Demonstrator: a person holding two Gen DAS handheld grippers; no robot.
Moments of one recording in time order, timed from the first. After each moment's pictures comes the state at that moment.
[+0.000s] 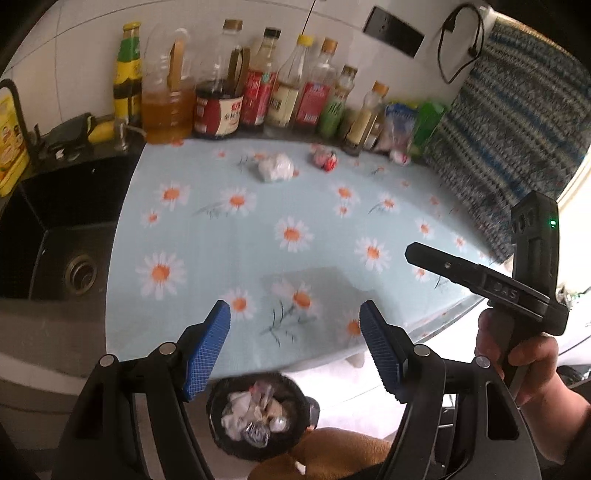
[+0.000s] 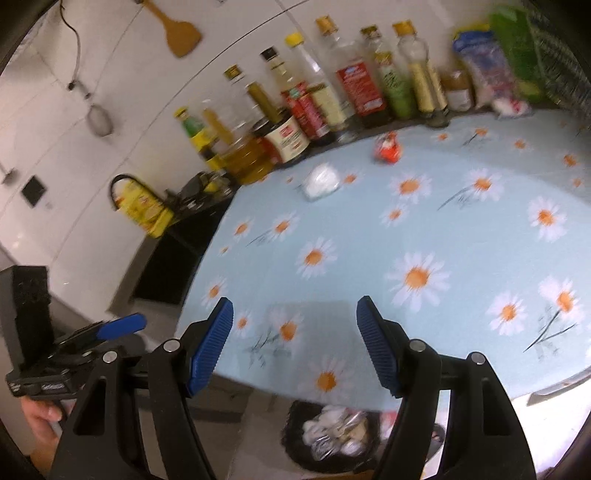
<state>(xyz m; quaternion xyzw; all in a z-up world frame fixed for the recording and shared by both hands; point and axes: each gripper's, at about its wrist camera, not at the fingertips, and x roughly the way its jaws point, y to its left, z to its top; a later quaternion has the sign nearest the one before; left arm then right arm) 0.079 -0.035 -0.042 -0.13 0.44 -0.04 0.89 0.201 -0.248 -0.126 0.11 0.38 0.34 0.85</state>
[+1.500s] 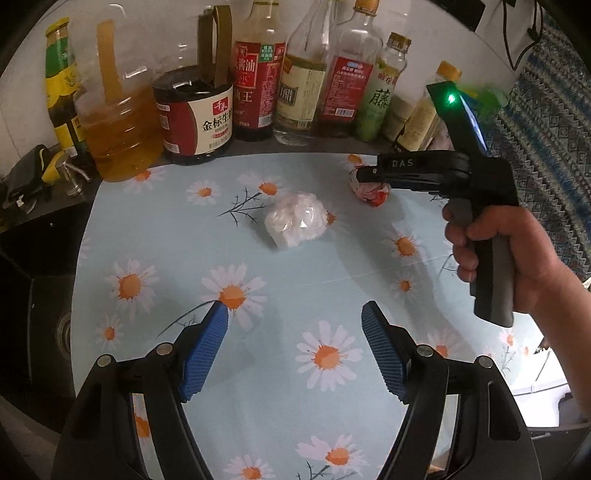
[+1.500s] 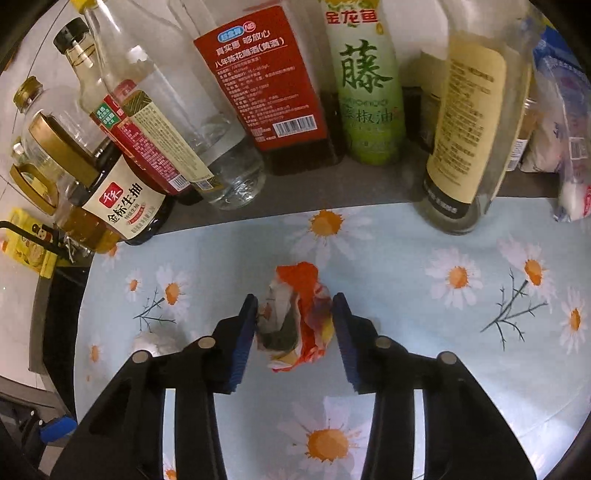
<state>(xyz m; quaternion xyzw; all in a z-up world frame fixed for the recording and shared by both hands) 0.275 -0.025 -0.098 -0.10 0.50 0.00 0.86 0.506 -0.158 -0.170 0.03 0.48 0.26 0.84</state>
